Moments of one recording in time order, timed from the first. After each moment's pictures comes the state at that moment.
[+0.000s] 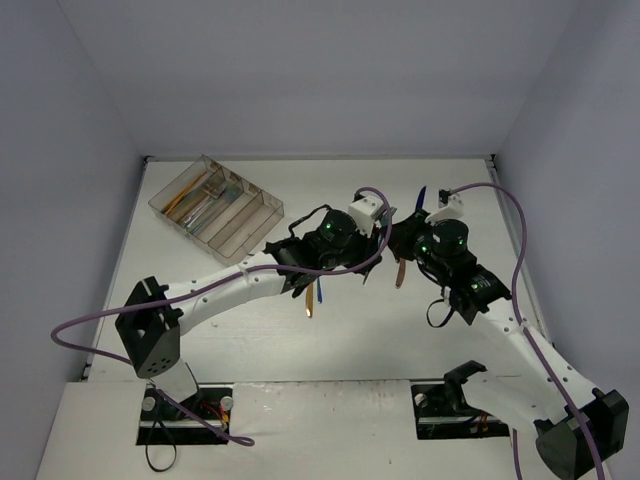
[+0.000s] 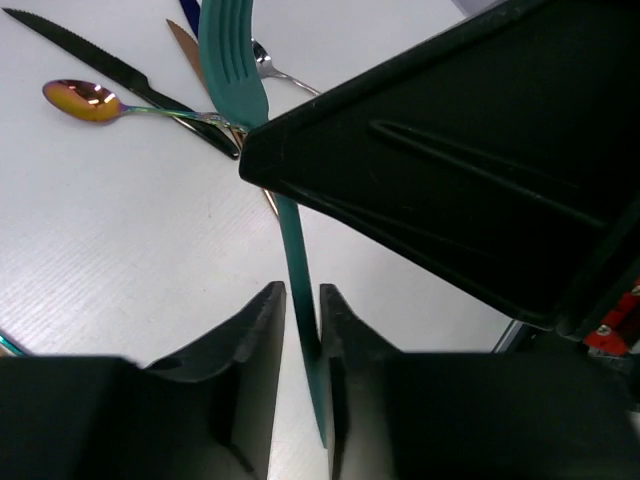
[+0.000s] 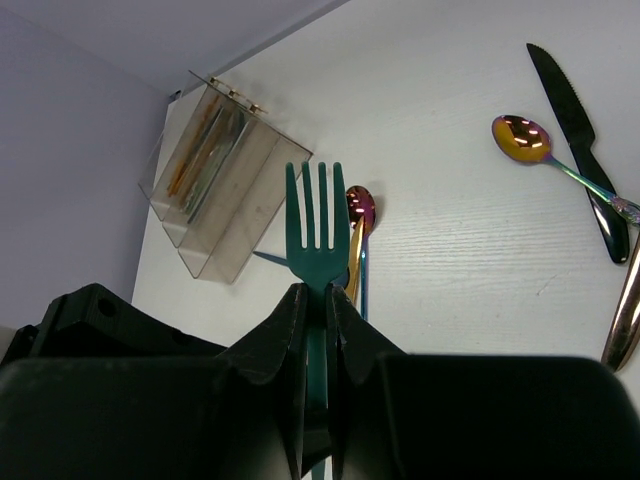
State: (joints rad) left arm -0.97 1.64 1.36 -0.18 0.02 -0.36; right arm 0.45 0.93 0.76 -0.12 0.03 0.76
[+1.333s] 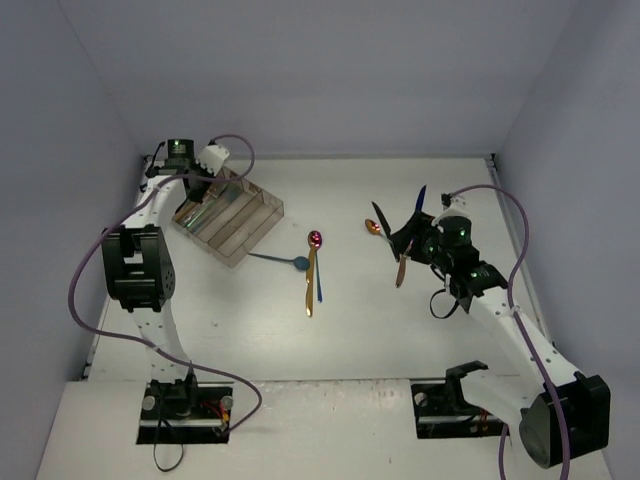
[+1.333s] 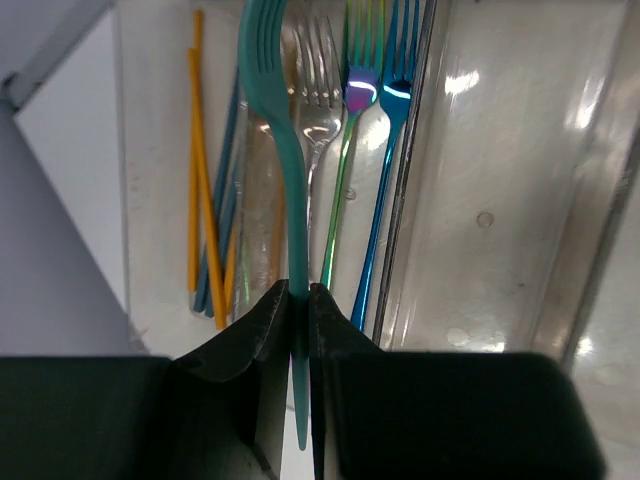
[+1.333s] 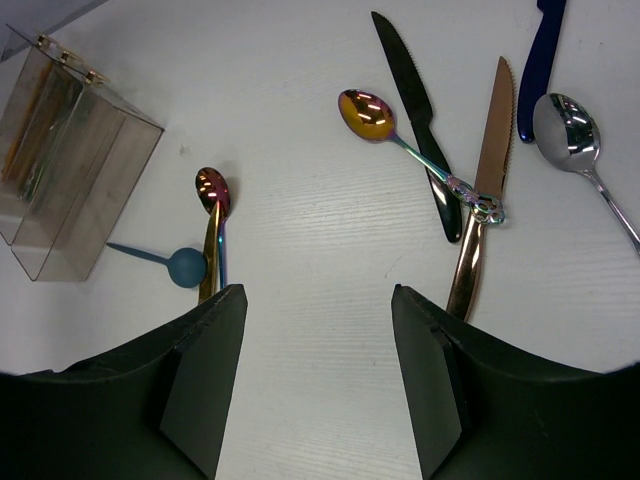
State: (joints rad) left arm 0.02 1.96 1.66 -0.52 0.08 0.62; right arm 0.27 1.02 0.70 -0.18 -0.02 0.56
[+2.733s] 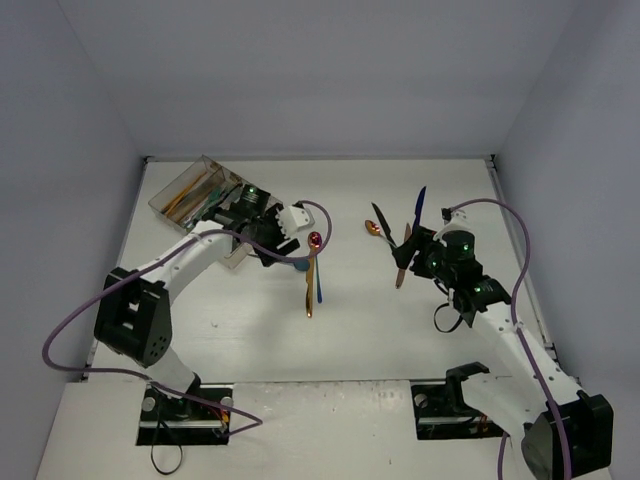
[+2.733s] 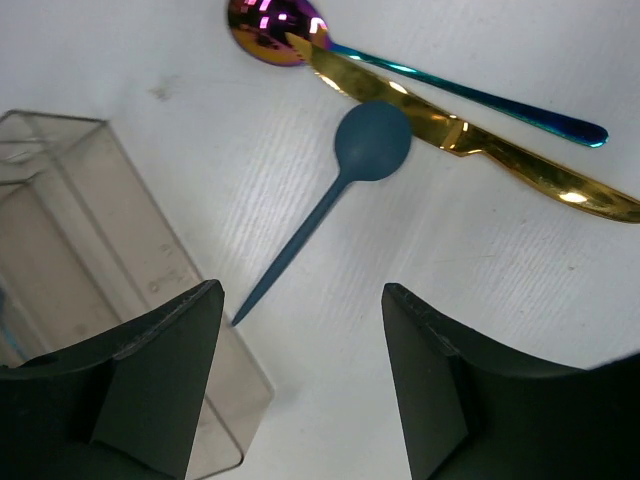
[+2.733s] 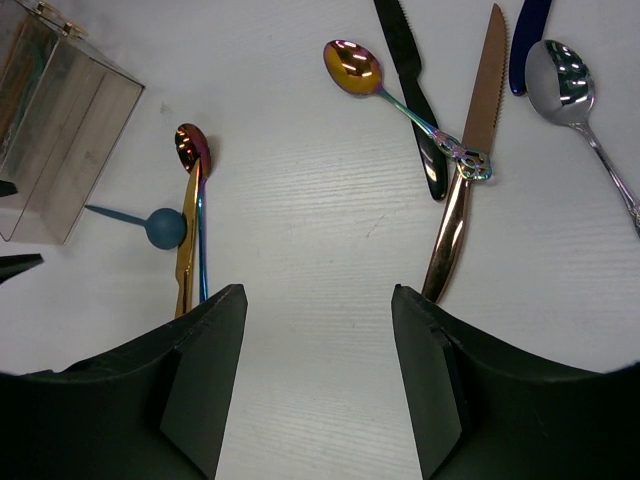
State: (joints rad) left arm -0.43 1.60 1.24 -0.59 0.30 0.68; right arm 0.25 0.93 0.61 -0.20 -0.06 0.53
